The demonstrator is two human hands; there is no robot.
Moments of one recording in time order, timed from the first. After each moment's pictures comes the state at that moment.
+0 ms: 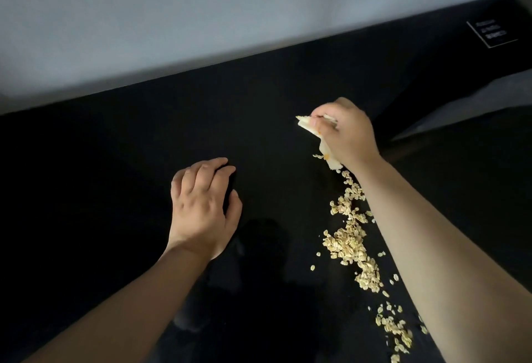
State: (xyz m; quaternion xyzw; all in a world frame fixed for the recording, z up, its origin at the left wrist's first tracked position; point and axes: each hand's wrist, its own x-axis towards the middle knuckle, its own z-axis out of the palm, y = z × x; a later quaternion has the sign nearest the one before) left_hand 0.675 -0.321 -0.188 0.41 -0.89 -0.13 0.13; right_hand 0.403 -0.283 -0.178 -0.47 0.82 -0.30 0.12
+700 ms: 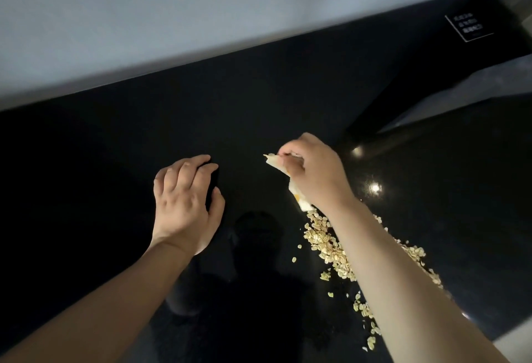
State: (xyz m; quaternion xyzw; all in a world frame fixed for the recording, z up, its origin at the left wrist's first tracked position) left_hand 0.672 -0.321 -0.187 0.41 -0.89 -0.12 0.13; right_hand 0.456 -0.241 -0.167 -0.50 0.81 -0.25 0.17
